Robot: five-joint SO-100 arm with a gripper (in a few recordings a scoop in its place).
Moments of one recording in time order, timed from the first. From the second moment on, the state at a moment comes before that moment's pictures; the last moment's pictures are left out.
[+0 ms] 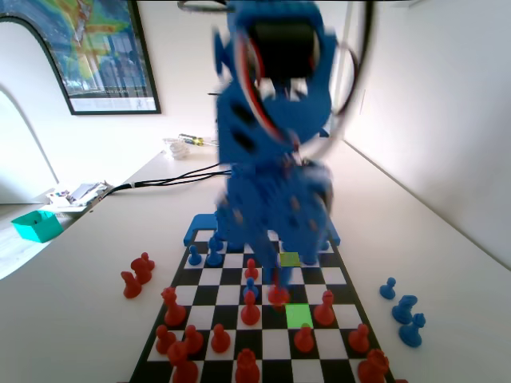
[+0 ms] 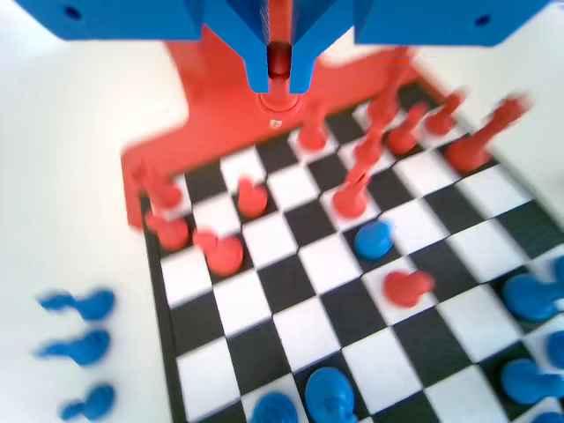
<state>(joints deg) 0.1 86.3 102.9 51.1 -65.6</state>
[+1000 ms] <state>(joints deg) 35.3 60.5 71.1 69.6 -73.5</state>
